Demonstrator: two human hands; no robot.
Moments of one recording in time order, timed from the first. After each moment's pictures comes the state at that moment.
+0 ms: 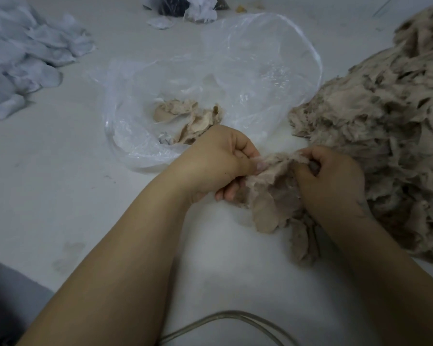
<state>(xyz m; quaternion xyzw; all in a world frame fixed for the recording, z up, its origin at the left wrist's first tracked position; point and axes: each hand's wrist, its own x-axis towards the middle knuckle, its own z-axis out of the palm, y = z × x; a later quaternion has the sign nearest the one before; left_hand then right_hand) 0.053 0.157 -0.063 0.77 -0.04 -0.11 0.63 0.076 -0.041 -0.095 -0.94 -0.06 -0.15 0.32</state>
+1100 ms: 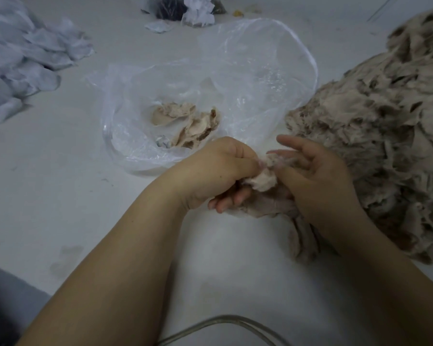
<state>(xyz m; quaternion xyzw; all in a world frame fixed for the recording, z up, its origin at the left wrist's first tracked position) 0.049 0.156 -0.060 0.76 -0.09 -0.19 0.62 0.060 -0.026 -0.084 -0.80 -0.08 -0.01 0.60</state>
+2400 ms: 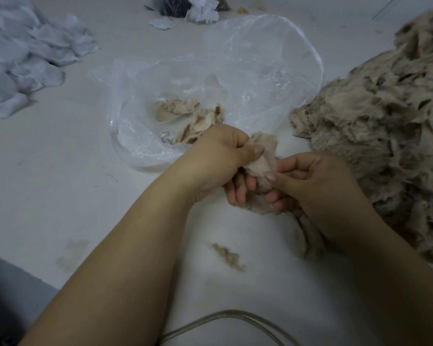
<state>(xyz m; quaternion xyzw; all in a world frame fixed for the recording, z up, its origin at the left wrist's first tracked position) 0.050 0.153 -0.058 0.74 -0.03 -0.13 0.66 0.049 -0.022 -0.074 -0.71 -0.07 0.13 0.69</state>
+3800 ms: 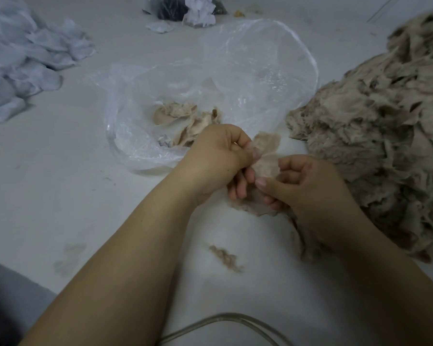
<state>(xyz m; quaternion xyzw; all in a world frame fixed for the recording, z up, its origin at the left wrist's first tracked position) 0.054 0.148 -0.064 0.72 -0.02 -0.05 0.69 0.047 -0.020 -0.076 -0.72 -0.05 0.12 0.68</state>
